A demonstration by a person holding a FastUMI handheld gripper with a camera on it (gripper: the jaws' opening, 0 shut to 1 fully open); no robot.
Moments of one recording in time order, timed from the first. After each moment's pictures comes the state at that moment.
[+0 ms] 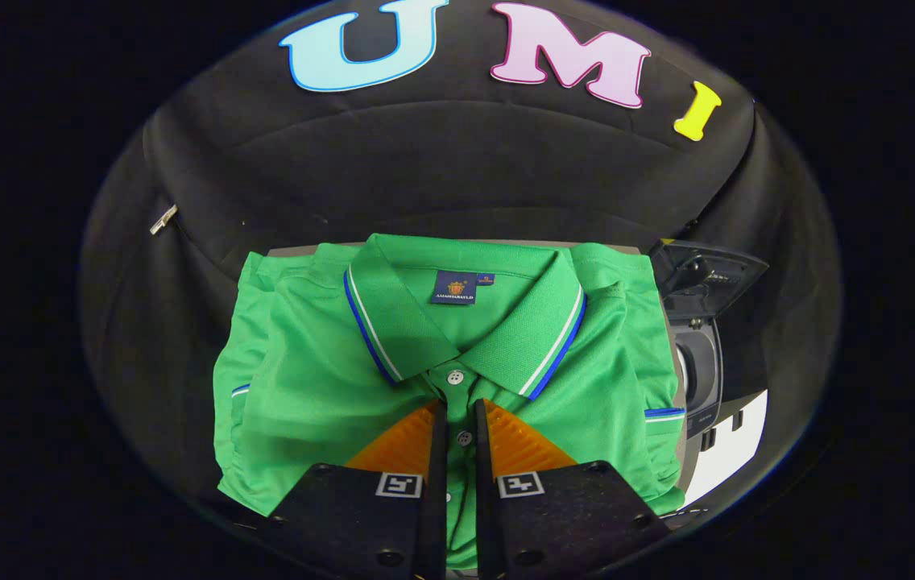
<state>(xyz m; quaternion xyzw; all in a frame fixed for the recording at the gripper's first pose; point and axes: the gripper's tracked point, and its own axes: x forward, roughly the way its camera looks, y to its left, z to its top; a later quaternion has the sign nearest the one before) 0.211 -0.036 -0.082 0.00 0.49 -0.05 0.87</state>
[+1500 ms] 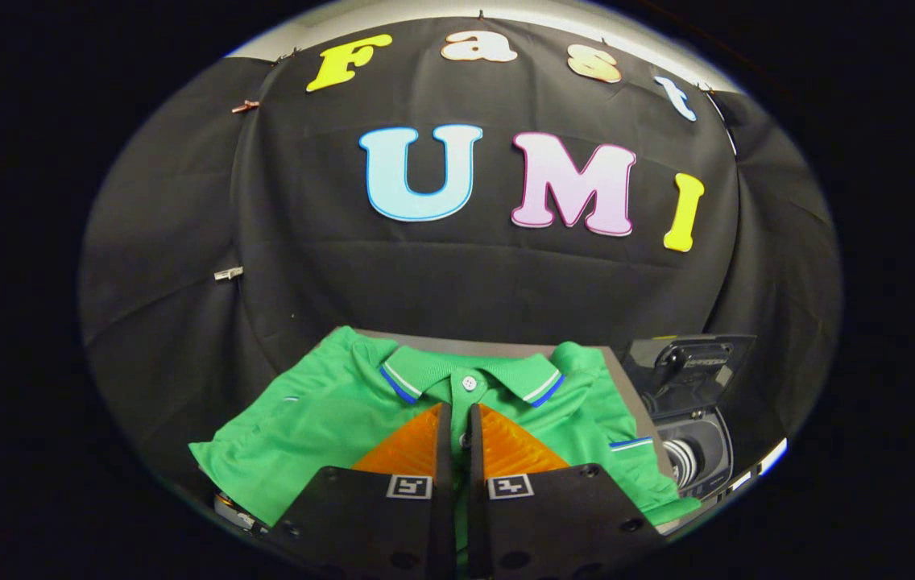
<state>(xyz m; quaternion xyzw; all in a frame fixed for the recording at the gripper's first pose) 0.191 -0.034 -0.003 -0.02 0.18 0.04 0.98</state>
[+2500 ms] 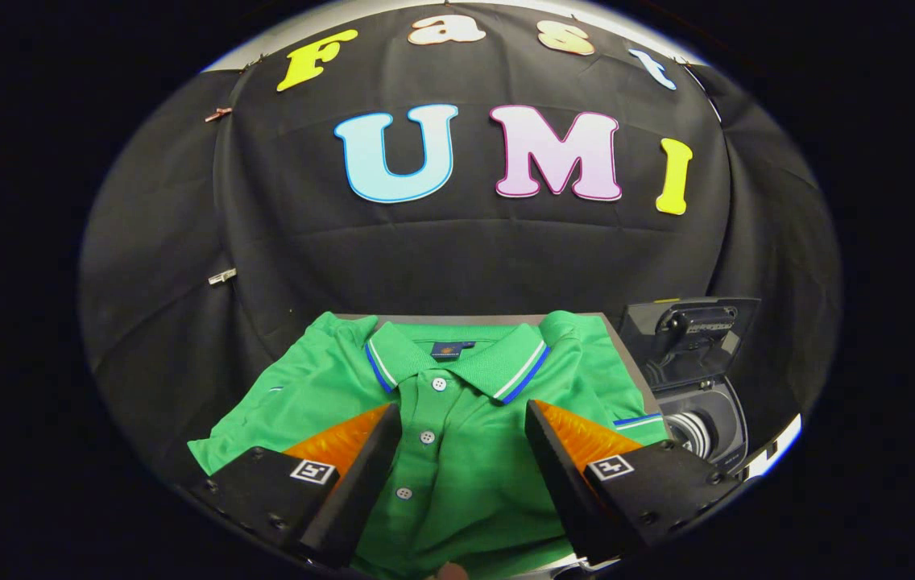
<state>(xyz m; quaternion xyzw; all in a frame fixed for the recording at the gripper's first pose) 0.188 -0.045 -0.041 0.02 0.25 0.04 0.97</state>
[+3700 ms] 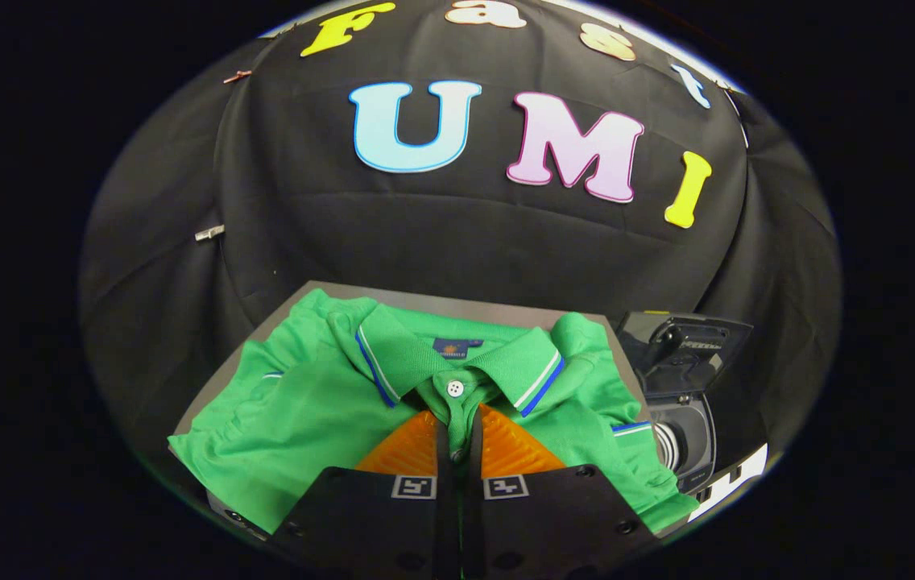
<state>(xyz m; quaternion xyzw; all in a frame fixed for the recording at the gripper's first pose) 0.193 -0.052 -0.045 -0.05 0.27 0.02 0.96</state>
